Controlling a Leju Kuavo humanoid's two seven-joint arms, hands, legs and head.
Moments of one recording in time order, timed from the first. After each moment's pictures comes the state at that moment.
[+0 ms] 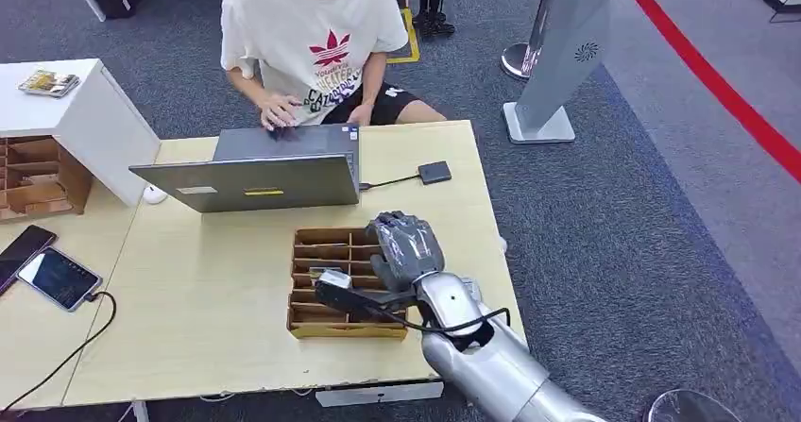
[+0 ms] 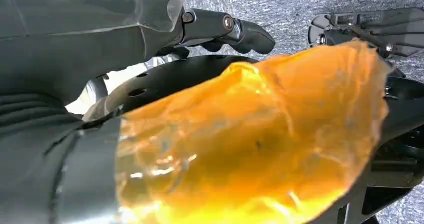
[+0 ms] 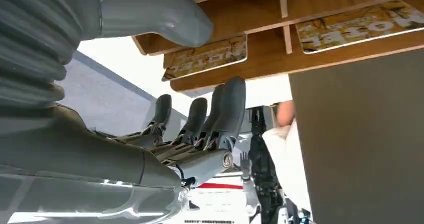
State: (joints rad) left arm -0.10 -0.07 -0.79 -0.16 0.89 0.19 0.11; right arm -0.49 0.08 0.80 -1.03 1.05 -0.24 0.19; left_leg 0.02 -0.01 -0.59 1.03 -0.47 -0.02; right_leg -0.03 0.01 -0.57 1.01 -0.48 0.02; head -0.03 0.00
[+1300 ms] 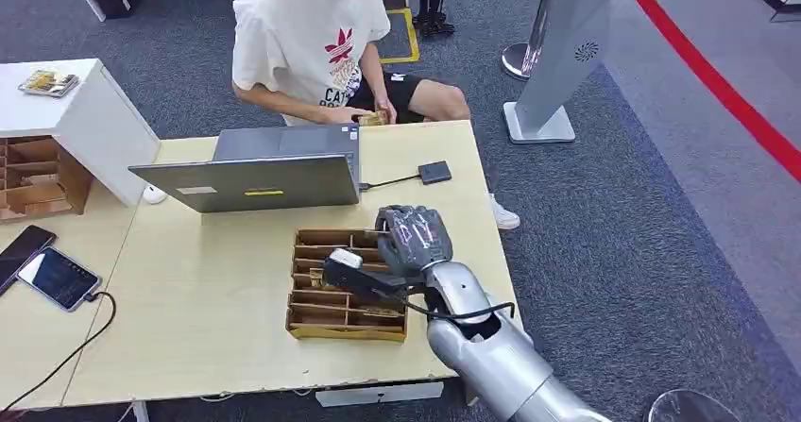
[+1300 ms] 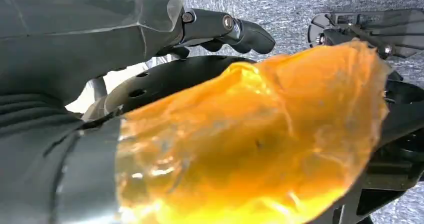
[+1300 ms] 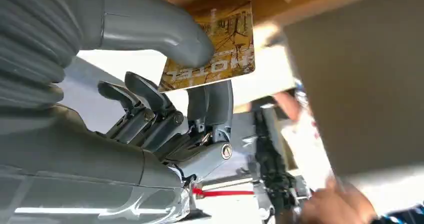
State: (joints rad) left arm -0.09 -0.07 -0.79 -0.16 0.93 0.20 0.09; right arm -0.48 0.09 0.71 -1.08 0.97 -0.24 0.14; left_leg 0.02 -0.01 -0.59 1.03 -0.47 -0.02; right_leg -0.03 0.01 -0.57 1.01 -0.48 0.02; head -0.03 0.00
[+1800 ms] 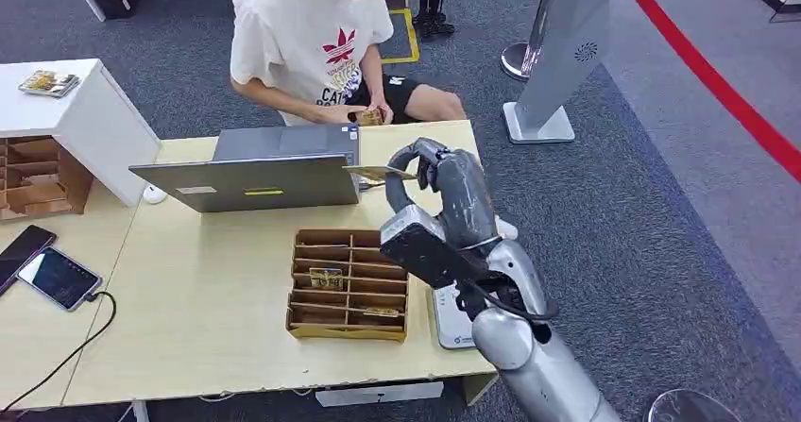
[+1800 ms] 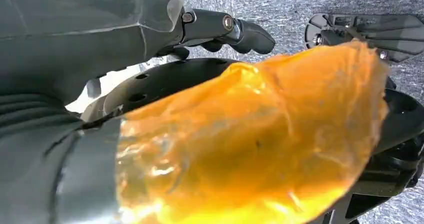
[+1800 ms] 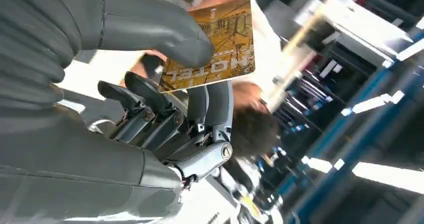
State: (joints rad) left arm -0.08 -0.06 -0.78 -0.16 0.97 0.21 0.06; right arm -0.40 0.03 0.59 -1.60 0.60 -0.30 -0.05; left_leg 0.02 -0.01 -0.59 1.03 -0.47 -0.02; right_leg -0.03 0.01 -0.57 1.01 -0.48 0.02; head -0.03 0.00
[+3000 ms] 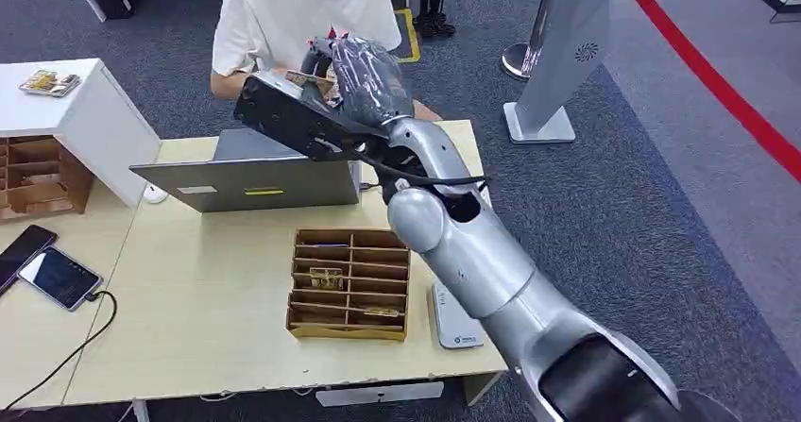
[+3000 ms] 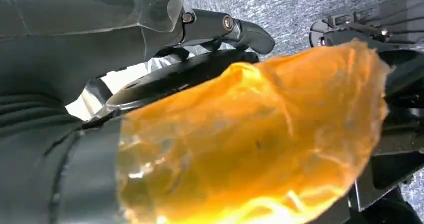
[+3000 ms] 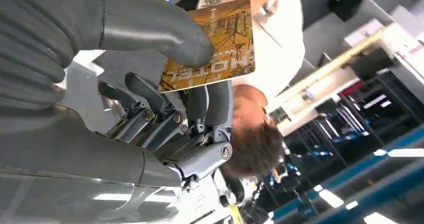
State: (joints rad) left arm -0.16 -0.06 -0.90 -0.16 0.81 0.15 0.18; right arm -0.92 0.27 0.64 -1.08 0.72 -0.13 0.18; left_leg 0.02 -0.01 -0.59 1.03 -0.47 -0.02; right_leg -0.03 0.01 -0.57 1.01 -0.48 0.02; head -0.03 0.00
